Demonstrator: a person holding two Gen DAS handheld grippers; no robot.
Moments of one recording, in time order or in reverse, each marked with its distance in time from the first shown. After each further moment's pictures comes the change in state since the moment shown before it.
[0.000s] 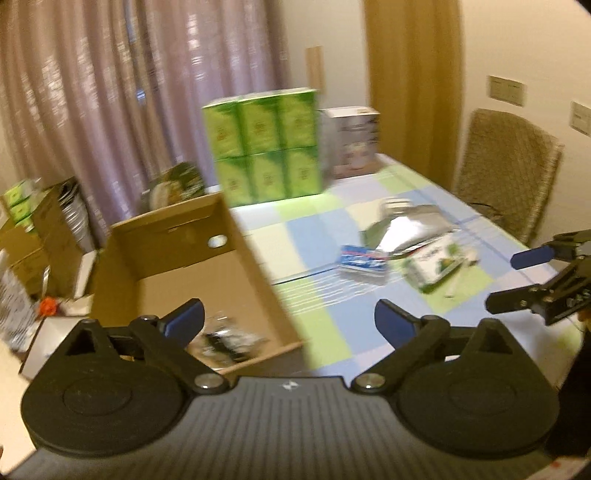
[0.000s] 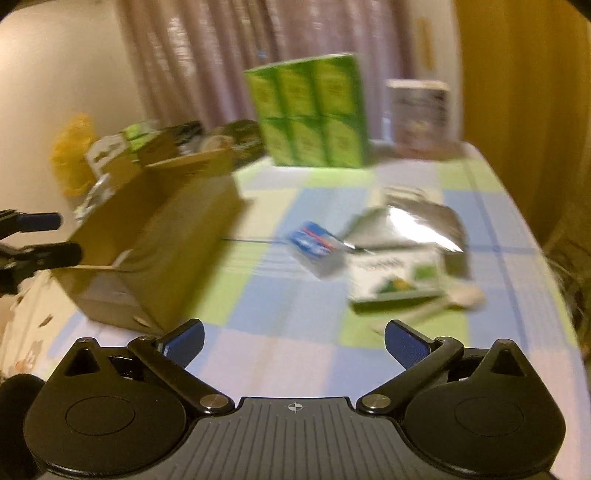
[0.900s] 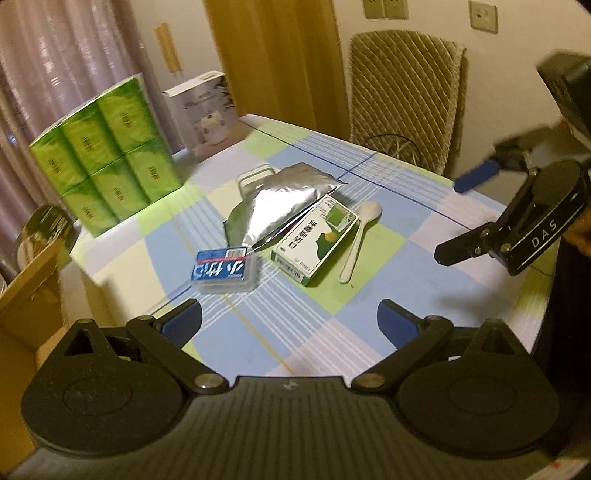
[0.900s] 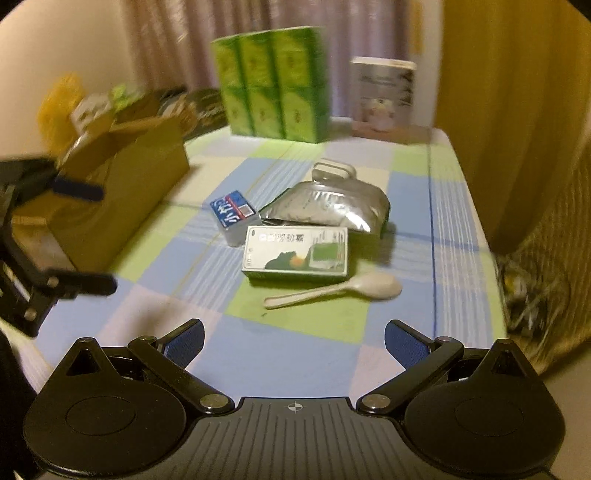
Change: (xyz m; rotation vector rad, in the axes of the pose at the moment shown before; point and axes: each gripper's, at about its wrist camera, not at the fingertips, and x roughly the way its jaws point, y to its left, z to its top) left arm 0.102 -0.129 0.024 0.320 0.126 -0.215; right arm 0.003 -0.087 0.010 -0.195 0.106 -0.033
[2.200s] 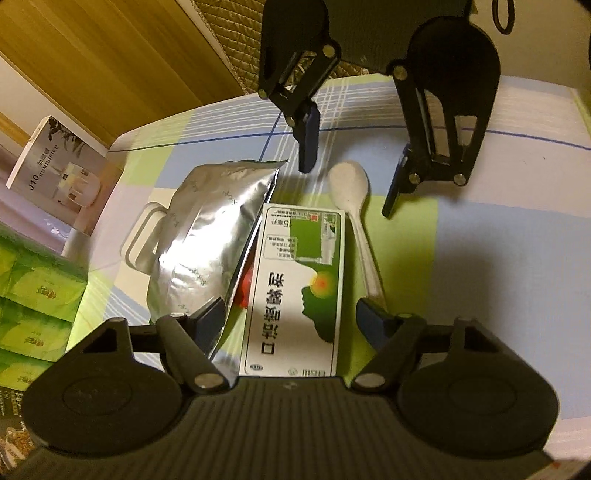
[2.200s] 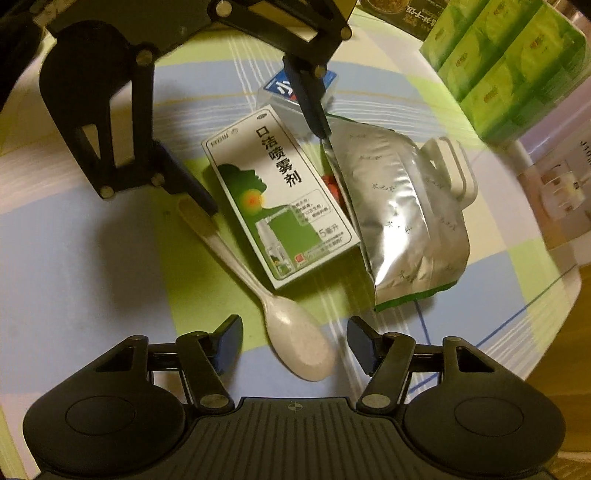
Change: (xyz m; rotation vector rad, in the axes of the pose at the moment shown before) left arm 0.184 -0.030 0.055 0.542 0.125 -0.131; right arm 0.152 -0.062 0.039 -0.874 0.326 0.227
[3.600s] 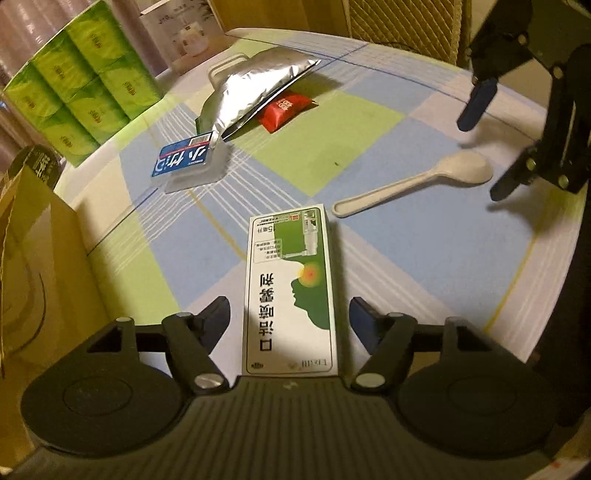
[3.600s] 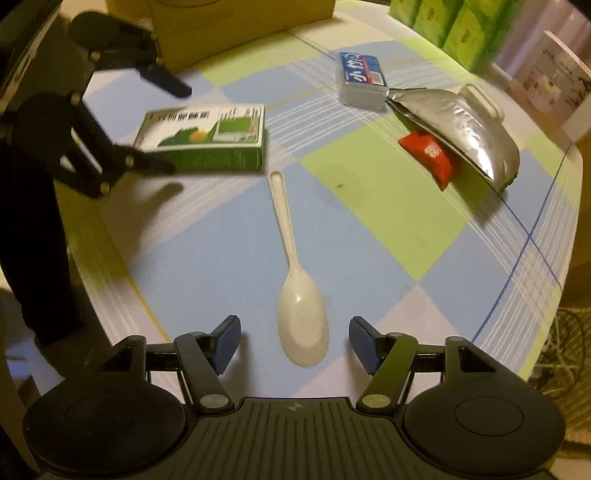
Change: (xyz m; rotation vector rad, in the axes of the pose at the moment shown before) left arm -0.111 -0.092 -0.110 -0.554 0.116 0.123; right arm -0.052 0.145 0.003 0.365 0.039 0.019
